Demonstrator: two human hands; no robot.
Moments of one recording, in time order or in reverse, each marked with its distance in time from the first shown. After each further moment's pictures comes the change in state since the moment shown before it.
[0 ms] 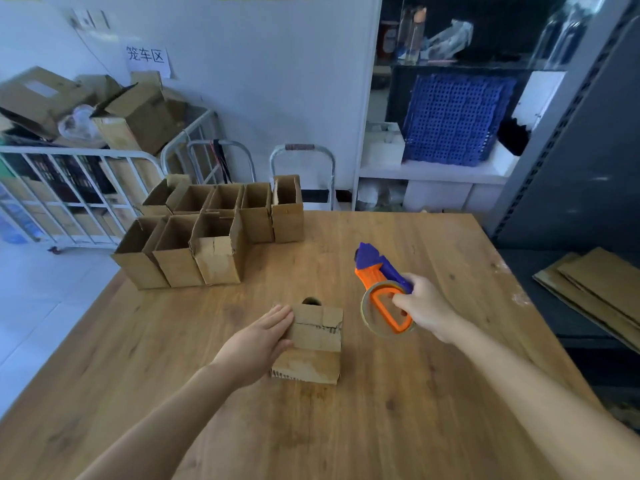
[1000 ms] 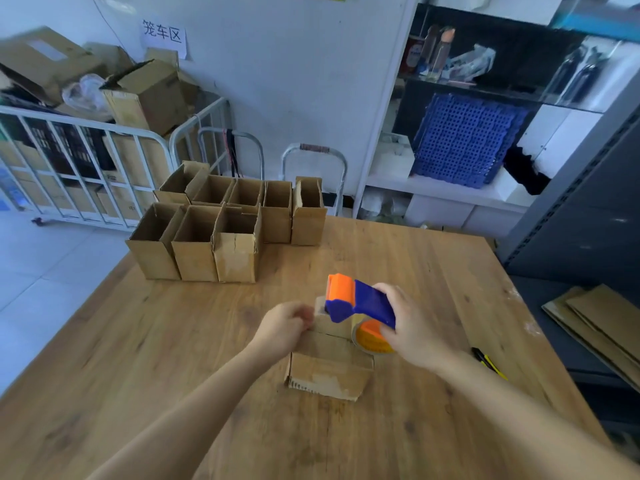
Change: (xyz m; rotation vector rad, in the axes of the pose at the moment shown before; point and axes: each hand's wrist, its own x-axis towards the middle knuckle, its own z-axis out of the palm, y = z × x) left_hand 0.027 -0.012 -0.026 -0.864 0.168 -0.367; right_hand 0.004 -0.029 0.069 -0.531 0.007 -0.479
